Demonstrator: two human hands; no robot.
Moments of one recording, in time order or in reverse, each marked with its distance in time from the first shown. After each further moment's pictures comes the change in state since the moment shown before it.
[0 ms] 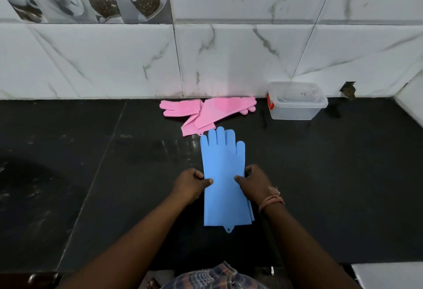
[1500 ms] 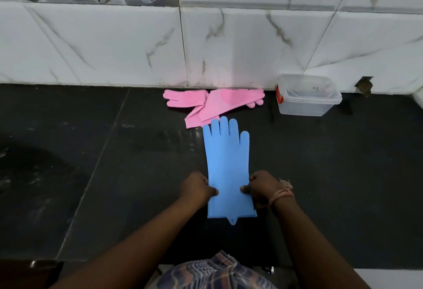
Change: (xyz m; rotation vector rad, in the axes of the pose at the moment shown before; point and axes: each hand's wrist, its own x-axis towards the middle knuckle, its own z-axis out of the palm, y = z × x) left_hand -0.002 -0.005 0.019 0.245 0.013 -0.054; right_hand -0.005 -0.016 -0.019 -0.102 -0.315 0.270
